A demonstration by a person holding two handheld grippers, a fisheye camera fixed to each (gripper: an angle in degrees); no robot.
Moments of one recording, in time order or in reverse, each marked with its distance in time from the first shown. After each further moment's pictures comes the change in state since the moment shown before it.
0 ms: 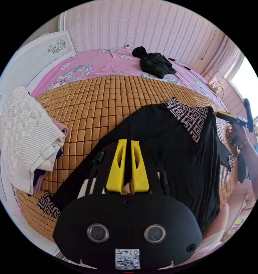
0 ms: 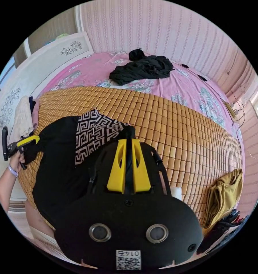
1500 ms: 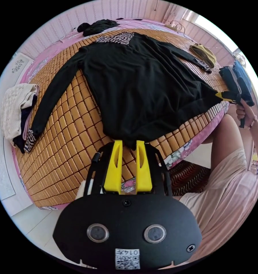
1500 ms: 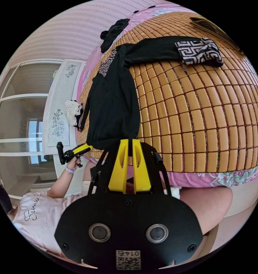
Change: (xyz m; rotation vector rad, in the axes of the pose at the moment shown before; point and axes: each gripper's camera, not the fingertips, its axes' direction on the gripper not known) left arm 0.131 0.242 -0.034 -0.323 0.023 0.392; right arm 0.215 0.352 -0.082 -0.183 -0.743 0.401
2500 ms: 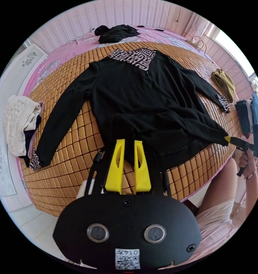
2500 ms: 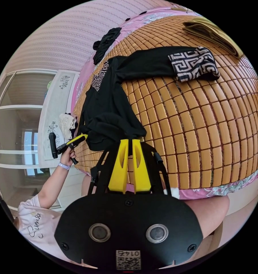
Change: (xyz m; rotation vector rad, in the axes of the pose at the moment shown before) left arm -0.020 -0.084 -0.005 0.053 -0.068 -0.158; right arm 0.016 -0.013 -0.008 0.082 0.104 0.053
